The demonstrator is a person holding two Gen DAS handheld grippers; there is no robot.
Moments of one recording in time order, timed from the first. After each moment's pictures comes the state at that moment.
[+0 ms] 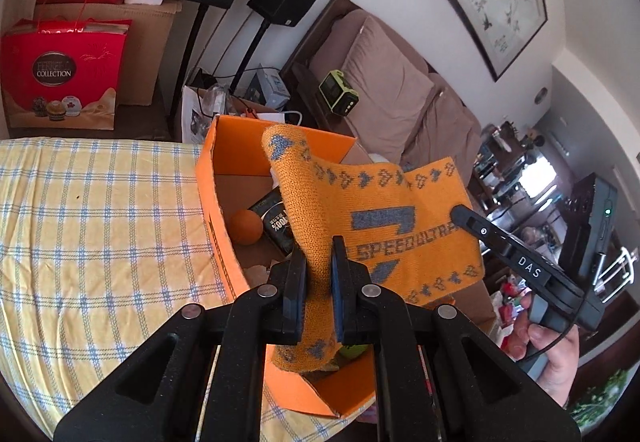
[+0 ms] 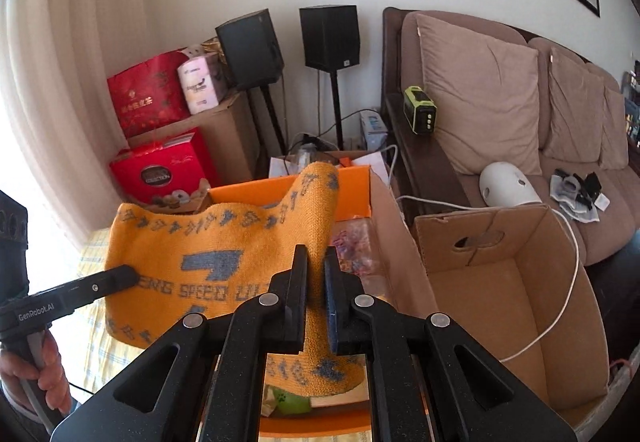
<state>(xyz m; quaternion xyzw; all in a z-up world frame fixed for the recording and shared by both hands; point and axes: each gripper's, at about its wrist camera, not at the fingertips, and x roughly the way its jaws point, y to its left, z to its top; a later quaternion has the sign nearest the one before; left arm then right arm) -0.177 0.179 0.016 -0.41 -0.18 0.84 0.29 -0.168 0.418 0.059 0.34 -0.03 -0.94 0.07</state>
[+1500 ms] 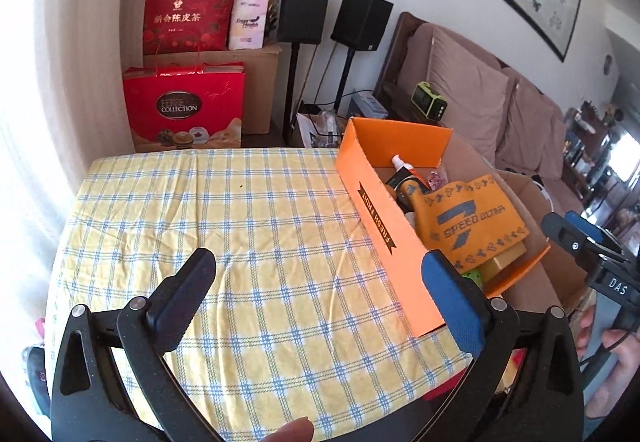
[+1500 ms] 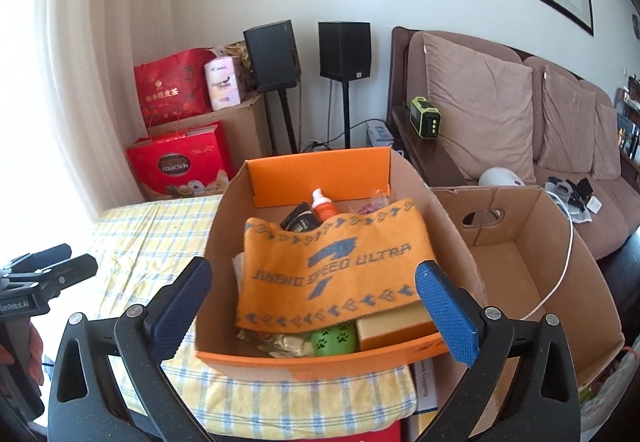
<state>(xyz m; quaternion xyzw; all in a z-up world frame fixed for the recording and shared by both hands) -0.074 0.095 0.024 -0.37 -0.07 0.92 0.12 -0.081 0.370 0.037 0.30 -0.01 -0.95 0.08</state>
